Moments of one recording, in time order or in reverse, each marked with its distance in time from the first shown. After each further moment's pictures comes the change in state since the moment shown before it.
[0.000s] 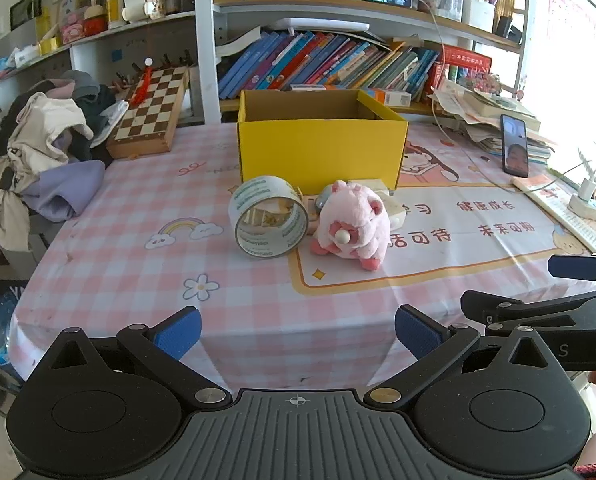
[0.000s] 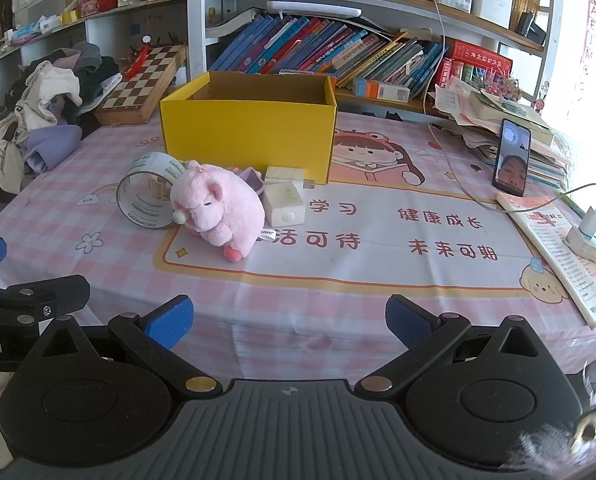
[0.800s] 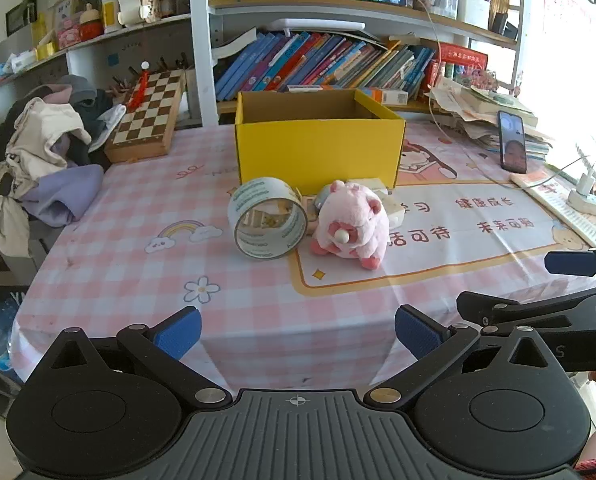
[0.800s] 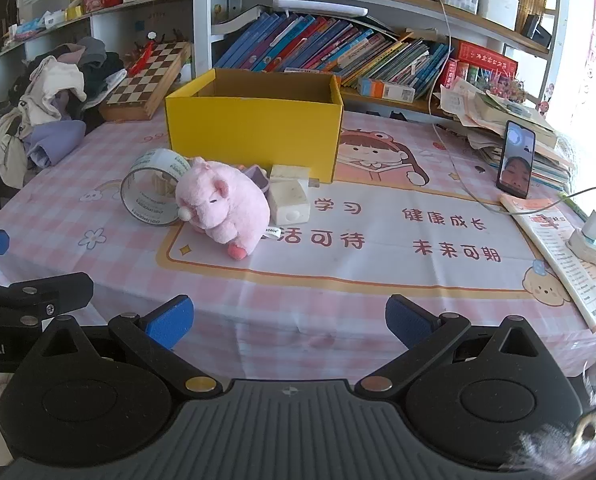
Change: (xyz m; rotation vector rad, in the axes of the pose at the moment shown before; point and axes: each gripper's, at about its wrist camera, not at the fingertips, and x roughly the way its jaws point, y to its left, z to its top) left arm -0.001 -0.001 0.001 0.018 0.000 -0.002; right arm 0.000 0.003 0.001 -0.017 0.009 0.008
